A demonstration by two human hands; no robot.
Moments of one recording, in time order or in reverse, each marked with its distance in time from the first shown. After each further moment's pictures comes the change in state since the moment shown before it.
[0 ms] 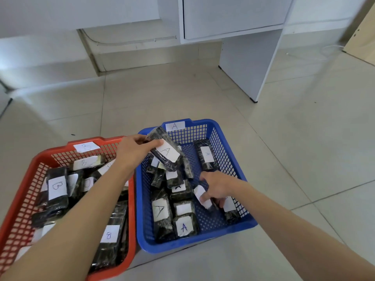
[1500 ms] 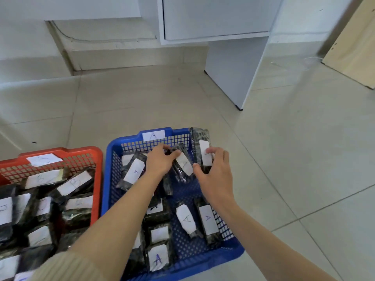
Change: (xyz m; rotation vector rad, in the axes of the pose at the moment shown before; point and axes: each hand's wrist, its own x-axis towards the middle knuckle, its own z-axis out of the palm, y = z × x) left_hand 0.055 -0.015 0.130 0.116 -0.097 -0.023; right_hand 0.005 0.011 -0.013 0.419 1.100 -0.099
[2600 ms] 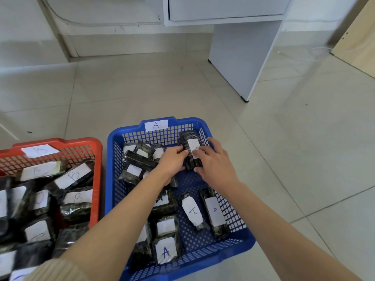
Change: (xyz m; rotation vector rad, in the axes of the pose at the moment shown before) left_hand -0.007 -0.006 0.022 -0.244 -0.282 -0.114; right_hand 0.037 0.032 0.020 -0.703 -0.381 -0.422
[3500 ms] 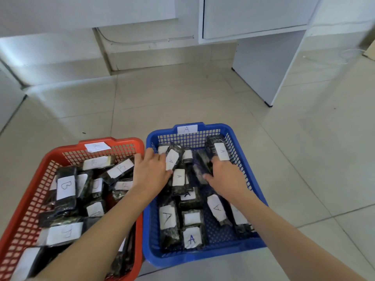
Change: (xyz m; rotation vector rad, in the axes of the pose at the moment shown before) left_hand -0.087 -0.024 -0.109 1.495 0.415 0.328; right_hand -0.027 -0.078 -0.036 0.162 -0.178 0.225
